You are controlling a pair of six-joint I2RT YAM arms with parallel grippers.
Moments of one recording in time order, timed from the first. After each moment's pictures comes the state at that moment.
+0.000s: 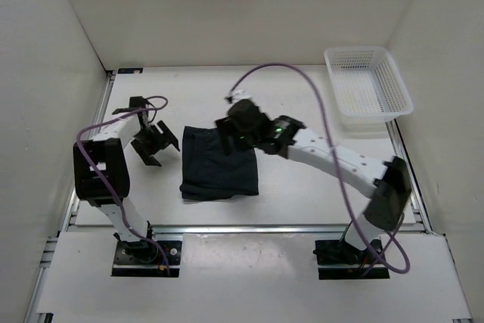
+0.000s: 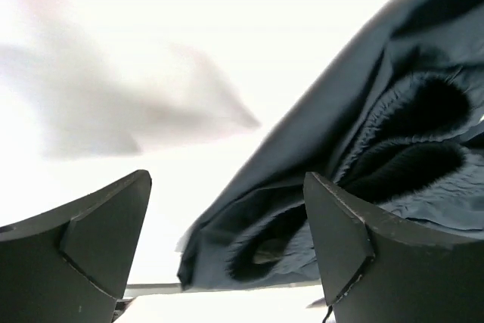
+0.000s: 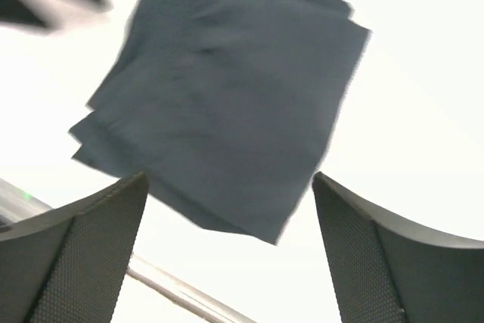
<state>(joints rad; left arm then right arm) 0.04 1.76 1.15 -0.79 0.19 -0.59 1.04 1.69 1.57 -0.68 0.28 0.39</state>
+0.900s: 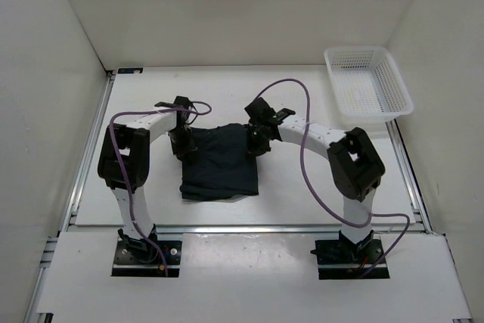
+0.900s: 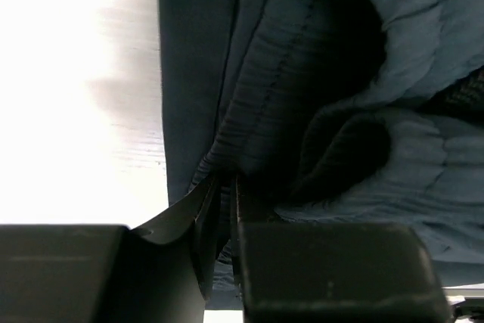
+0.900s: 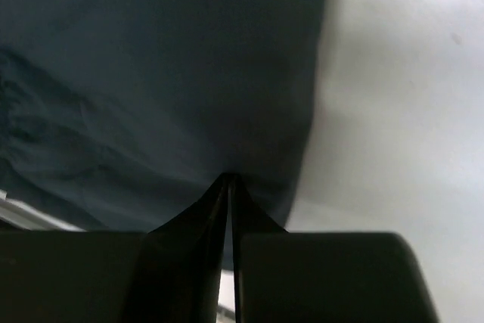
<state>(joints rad) -0.25 1.91 1.28 -0.87 0.03 -0.48 0.71 1.89 1.39 -0.60 -0.15 0.57</state>
